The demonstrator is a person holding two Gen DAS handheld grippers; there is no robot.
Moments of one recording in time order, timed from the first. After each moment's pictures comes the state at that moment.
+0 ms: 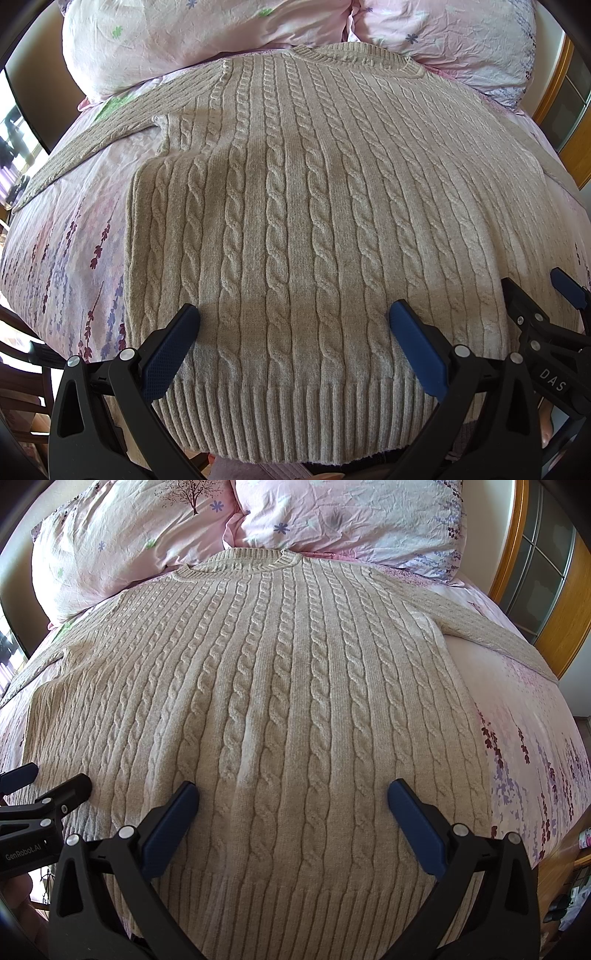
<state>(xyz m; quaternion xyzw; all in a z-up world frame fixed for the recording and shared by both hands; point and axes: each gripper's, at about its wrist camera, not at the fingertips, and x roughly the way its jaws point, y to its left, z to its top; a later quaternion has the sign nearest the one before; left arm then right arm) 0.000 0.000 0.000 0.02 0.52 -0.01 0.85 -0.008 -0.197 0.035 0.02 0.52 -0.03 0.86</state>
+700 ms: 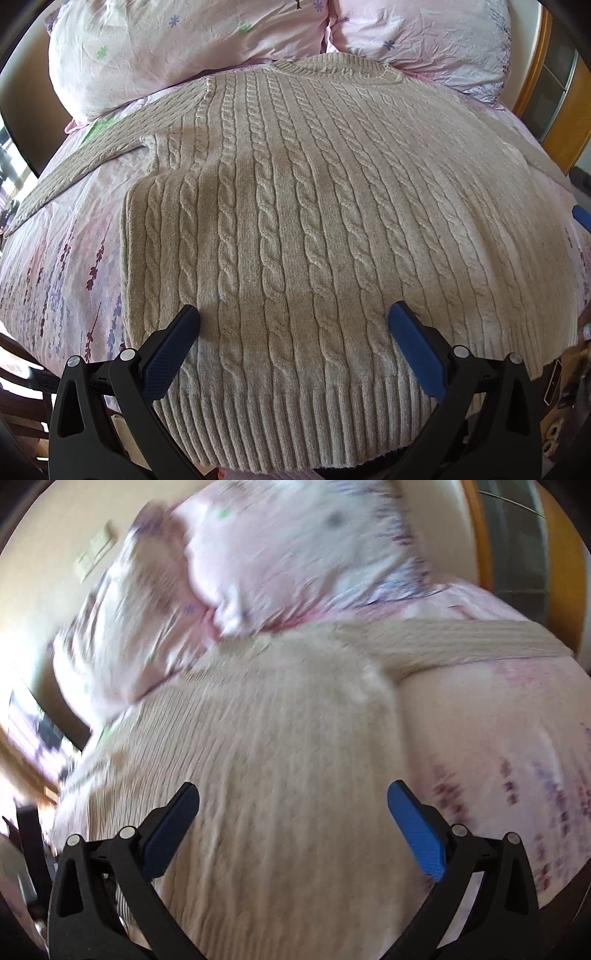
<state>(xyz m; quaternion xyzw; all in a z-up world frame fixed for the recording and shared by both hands) -0.005 0.004 0.007 0.03 0.49 -0.06 0.87 0.005 -0.363 0.088 0.24 0.39 -0.04 0.89</state>
